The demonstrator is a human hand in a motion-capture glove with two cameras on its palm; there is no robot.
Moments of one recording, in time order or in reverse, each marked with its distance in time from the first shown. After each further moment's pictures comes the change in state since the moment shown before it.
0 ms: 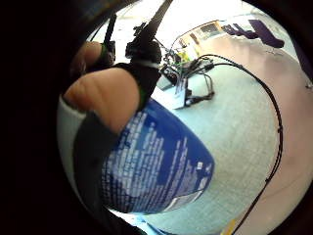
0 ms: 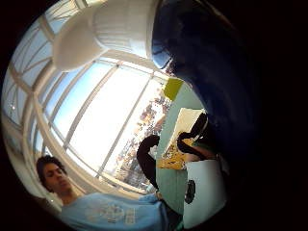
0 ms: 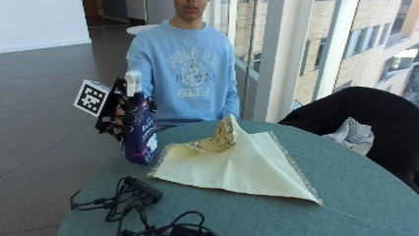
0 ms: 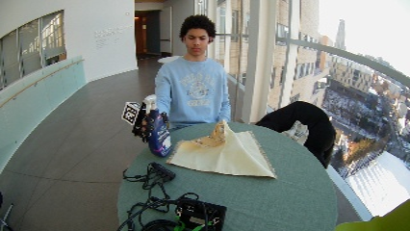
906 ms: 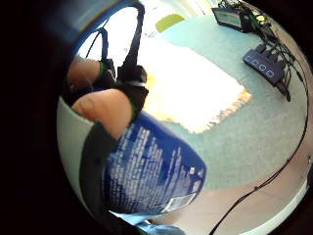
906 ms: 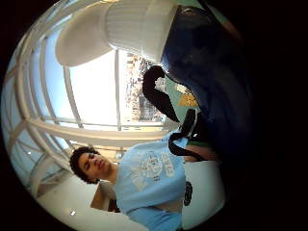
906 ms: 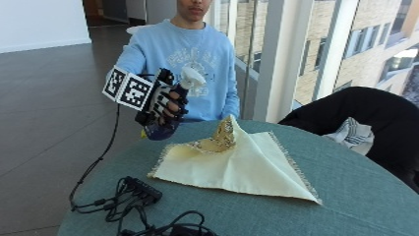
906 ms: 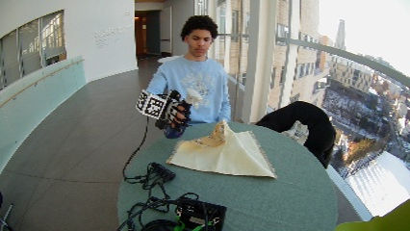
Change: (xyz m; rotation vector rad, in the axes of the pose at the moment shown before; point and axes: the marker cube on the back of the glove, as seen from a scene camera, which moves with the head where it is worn) arm -0.072 0.010 0.057 -0.882 0.030 -0.018
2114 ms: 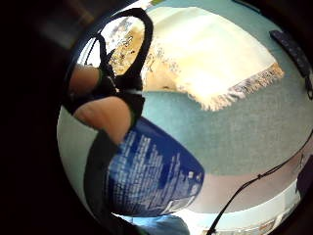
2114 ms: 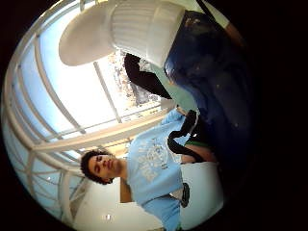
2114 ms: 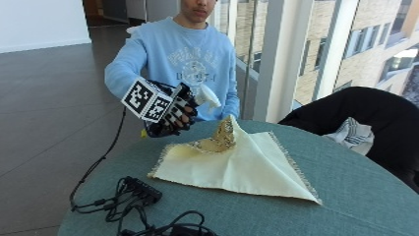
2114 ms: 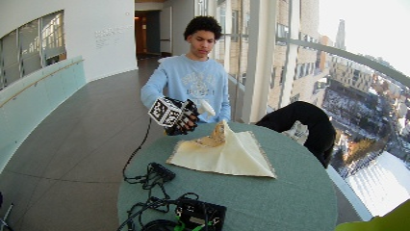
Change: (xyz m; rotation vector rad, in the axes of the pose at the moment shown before) arm 0.007 -0.009 0.039 -0.306 0.036 0.161
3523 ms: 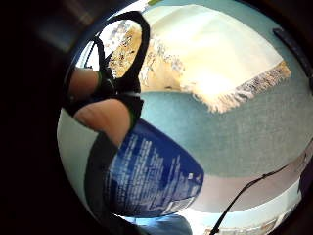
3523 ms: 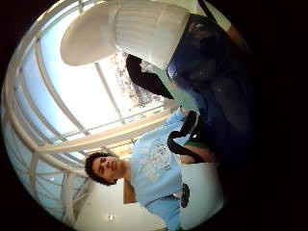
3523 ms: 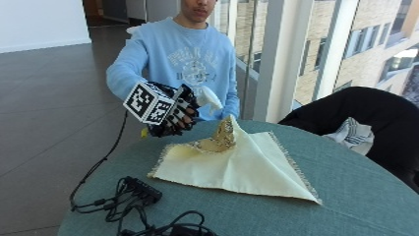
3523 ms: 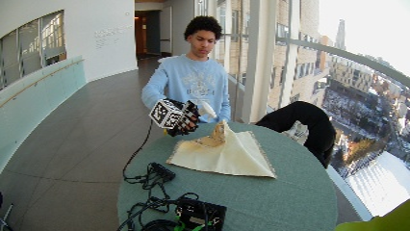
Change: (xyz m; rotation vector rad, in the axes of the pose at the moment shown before) arm 0.000 -0.006 0.006 -0.003 -0.038 0.008
